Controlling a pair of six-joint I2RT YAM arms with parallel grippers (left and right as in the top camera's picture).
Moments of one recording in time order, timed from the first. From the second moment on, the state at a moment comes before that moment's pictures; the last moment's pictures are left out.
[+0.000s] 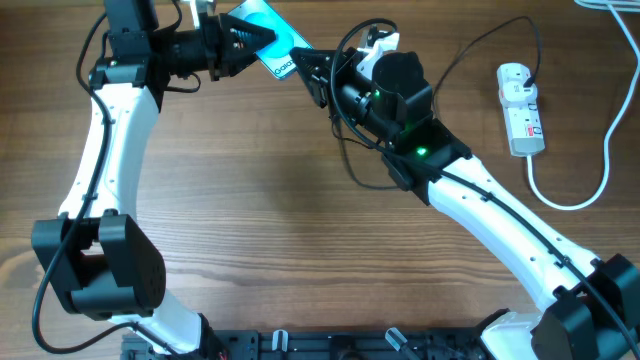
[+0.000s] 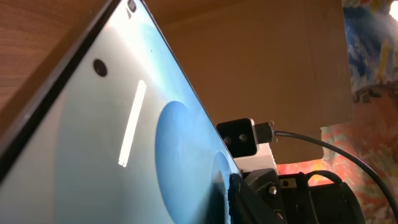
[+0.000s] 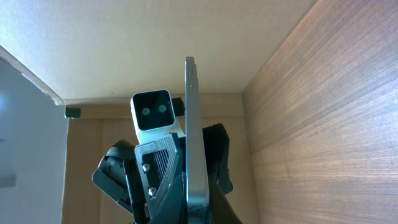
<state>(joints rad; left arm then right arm) 0.04 1.80 1.57 -0.37 1.32 -0.70 0.59 1.57 1.21 0.23 -0.24 1.49</state>
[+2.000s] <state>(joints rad) 0.04 1.80 1.55 -0.23 1.35 -0.98 0.61 1.58 1.20 0.10 -0.21 1.23</state>
